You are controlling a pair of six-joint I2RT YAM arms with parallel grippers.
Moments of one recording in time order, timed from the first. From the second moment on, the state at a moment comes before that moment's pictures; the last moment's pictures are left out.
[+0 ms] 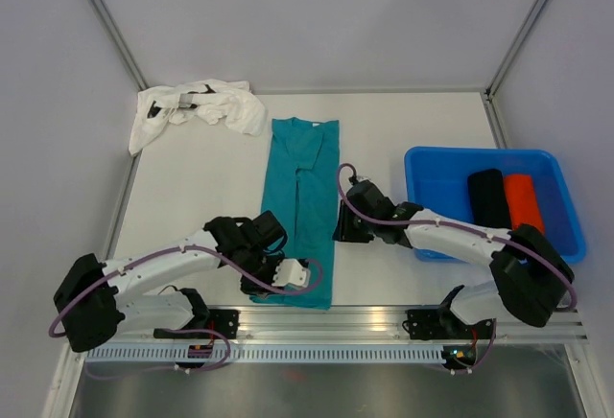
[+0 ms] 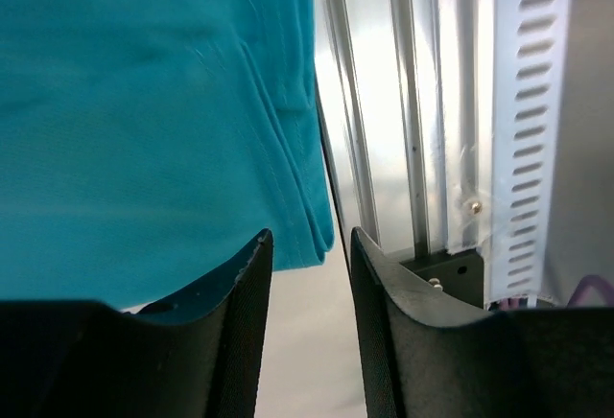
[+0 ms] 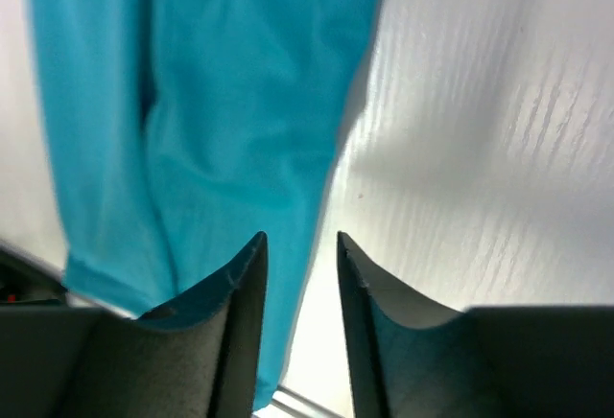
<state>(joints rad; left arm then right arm) -0.95 1.16 0.68 -0.93 0.38 0.77 0.79 1.44 0.74 -0.24 -0.02 0.79</state>
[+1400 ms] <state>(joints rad) -0.55 2.10 1.50 -0.42 0.19 0.44 1.43 1.42 0.55 0.00 0.11 0.70</state>
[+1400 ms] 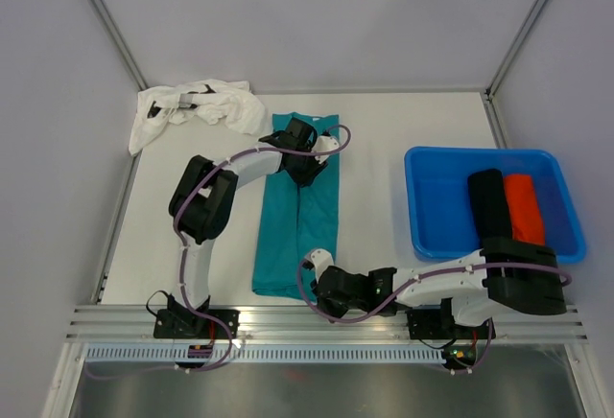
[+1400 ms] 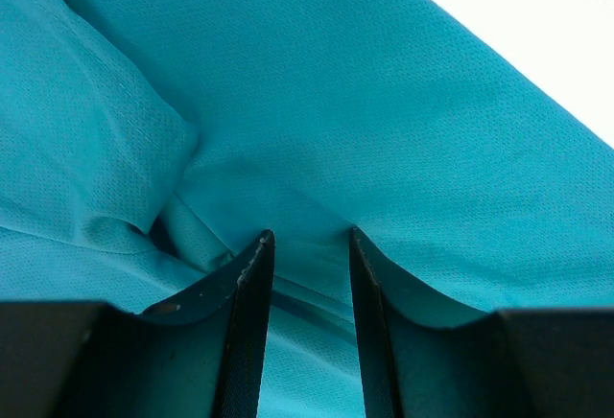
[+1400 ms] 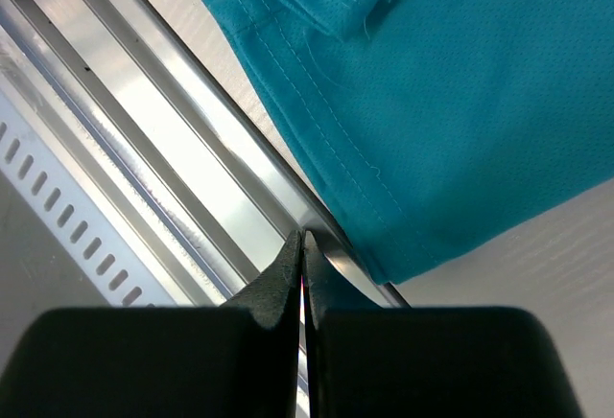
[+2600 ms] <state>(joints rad) -0.55 0.61 0.48 -1.04 0.45 1.27 1.43 1.10 0.51 -0.18 0.19 -0.30</state>
